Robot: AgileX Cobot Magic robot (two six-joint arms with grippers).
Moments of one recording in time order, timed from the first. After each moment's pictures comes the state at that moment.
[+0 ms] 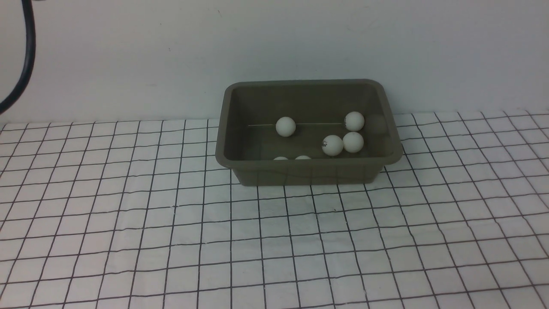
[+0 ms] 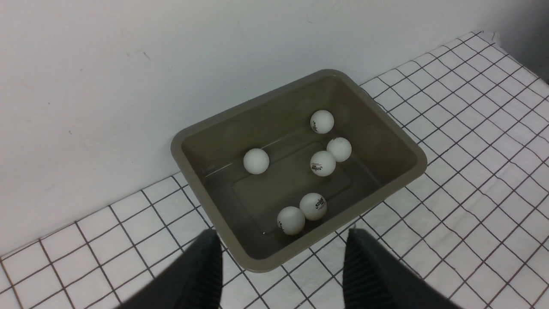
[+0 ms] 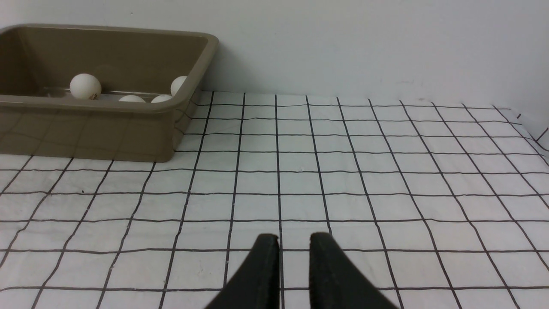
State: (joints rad) right arm -0.03 -0.01 -0.13 0.13 0.56 -0.17; left arm 0.07 1.34 -1.64 -0.67 1.13 0.58
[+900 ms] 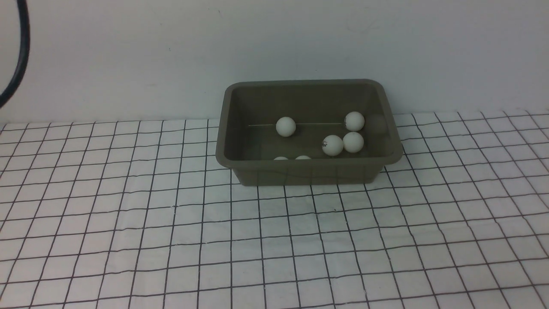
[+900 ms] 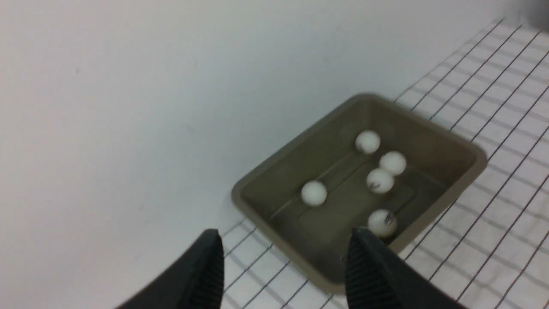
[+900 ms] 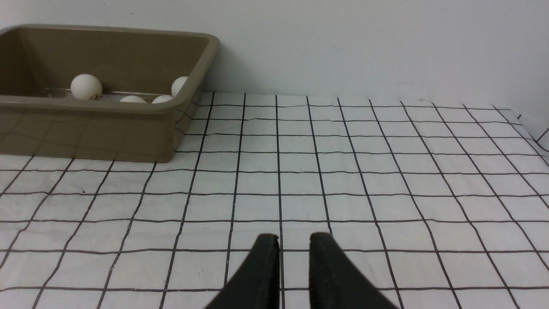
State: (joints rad) right arm -0.03 -0.01 -0.13 0.13 0.56 -0.17; left arm 0.10 1.32 -1.64 -0.65 1.07 0.86
